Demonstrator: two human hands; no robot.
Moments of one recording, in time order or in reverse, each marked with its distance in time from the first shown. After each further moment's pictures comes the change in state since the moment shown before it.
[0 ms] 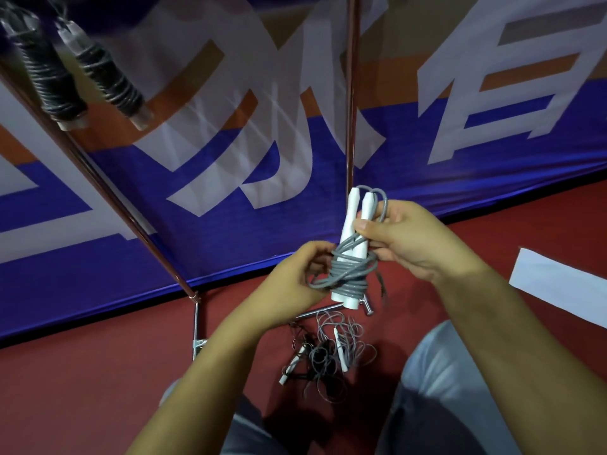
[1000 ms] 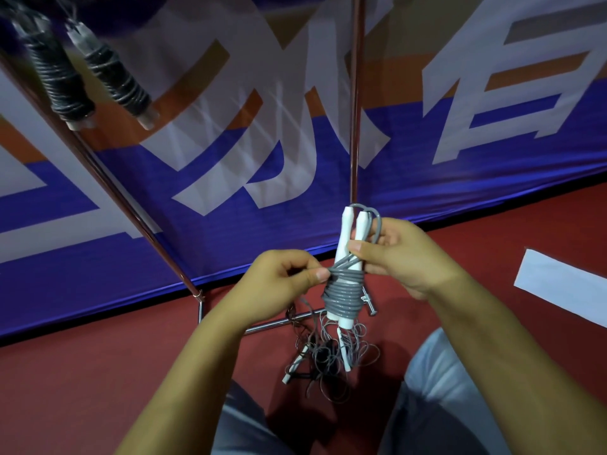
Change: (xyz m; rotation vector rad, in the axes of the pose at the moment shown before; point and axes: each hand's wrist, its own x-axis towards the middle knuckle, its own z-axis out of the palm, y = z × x) left_hand -0.023 0.025 -0.022 0.031 0.046 -0.018; right_hand -0.013 0.017 0.010 -0.062 -0.034 -0.046
